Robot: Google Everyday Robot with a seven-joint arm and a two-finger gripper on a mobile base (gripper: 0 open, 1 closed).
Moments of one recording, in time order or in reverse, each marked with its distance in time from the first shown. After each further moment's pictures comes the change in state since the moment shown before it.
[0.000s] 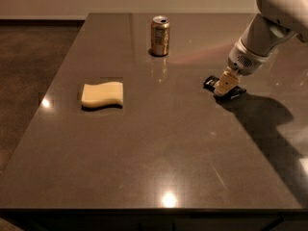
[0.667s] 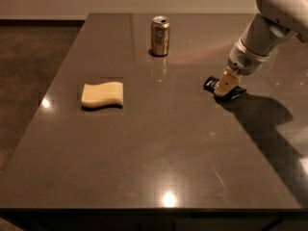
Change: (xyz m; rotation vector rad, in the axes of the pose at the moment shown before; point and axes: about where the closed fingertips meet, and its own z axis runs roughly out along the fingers) arm -0.001 0.000 -0.002 -0.002 0.001 -0.001
